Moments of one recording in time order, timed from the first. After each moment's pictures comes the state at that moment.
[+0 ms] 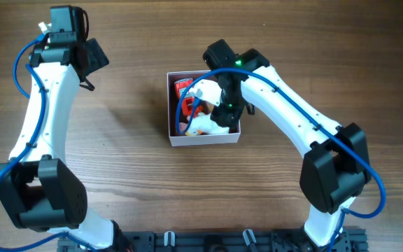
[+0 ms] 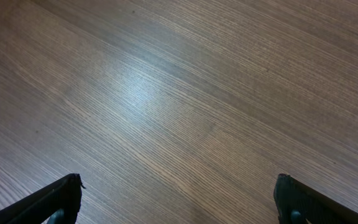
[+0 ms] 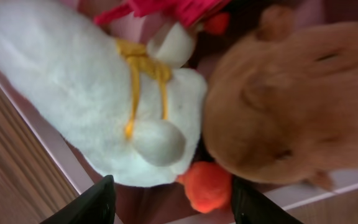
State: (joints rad) left arm 0.05 1.76 1.54 -0.85 -0.35 -0.43; right arm 0.56 1.96 1.65 -1.18 -0.06 -0.63
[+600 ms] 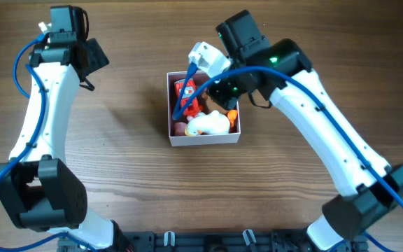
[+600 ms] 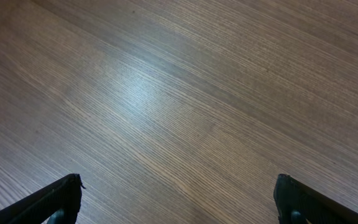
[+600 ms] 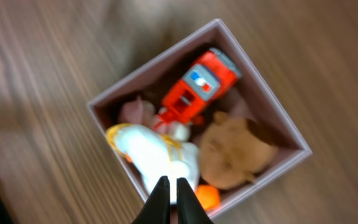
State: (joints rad) left arm 0.05 1.76 1.54 -0.85 -0.35 -0.43; right arm 0.56 1.77 1.80 -1.15 -0.24 -0.44
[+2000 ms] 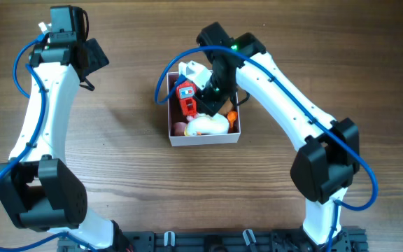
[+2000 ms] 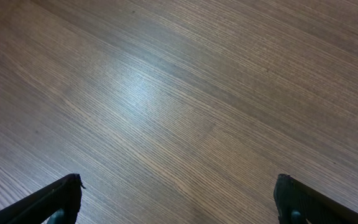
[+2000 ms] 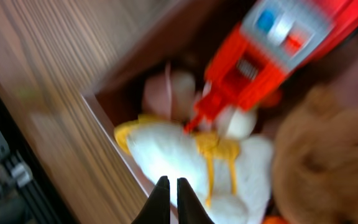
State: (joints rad) left arm 0.05 1.76 1.54 -0.85 -0.35 -0.43; right arm 0.56 2.05 1.86 -1.25 -0.39 -0.36
